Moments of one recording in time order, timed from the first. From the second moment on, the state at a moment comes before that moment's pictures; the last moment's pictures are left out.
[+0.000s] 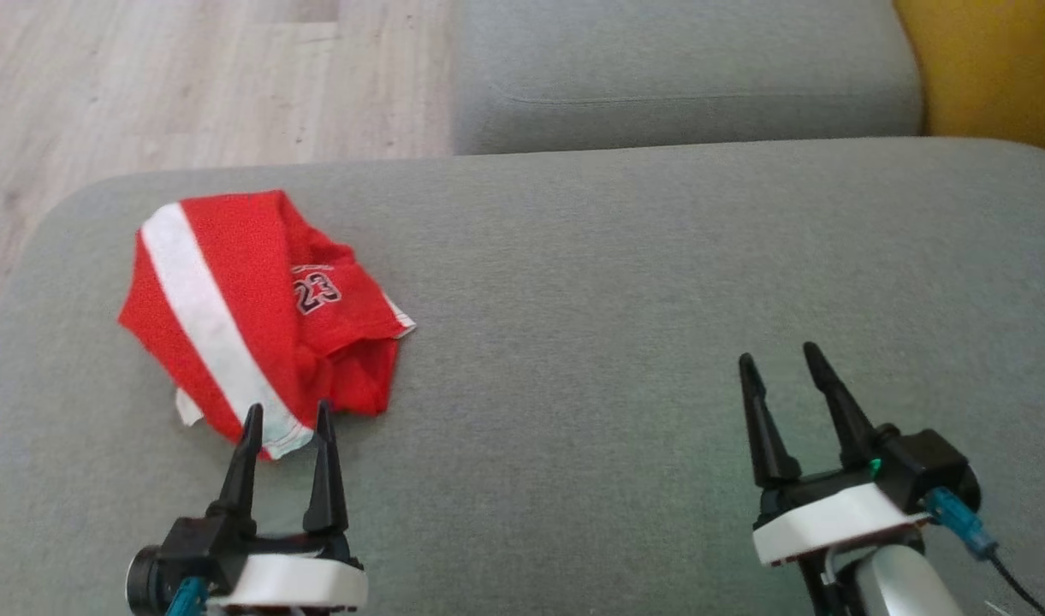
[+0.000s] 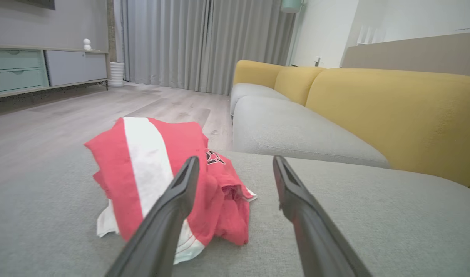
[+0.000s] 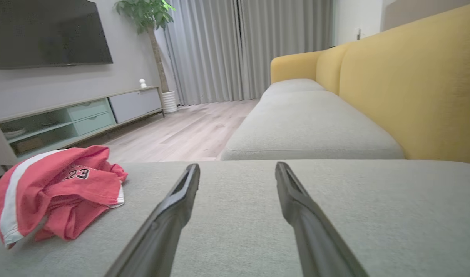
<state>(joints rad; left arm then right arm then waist) 0.03 0.05 -0.15 0.19 -0.25 0.01 -0.25 -0.03 -0.04 0.15 0.24 0.15 0.13 -0.25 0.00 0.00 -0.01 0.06</state>
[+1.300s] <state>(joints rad) 0.04 0.09 -0.06 0.20 -0.20 -0.04 -0.25 -0.01 -0.04 0.33 0.25 0.21 0.13 -0.25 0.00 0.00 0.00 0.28</state>
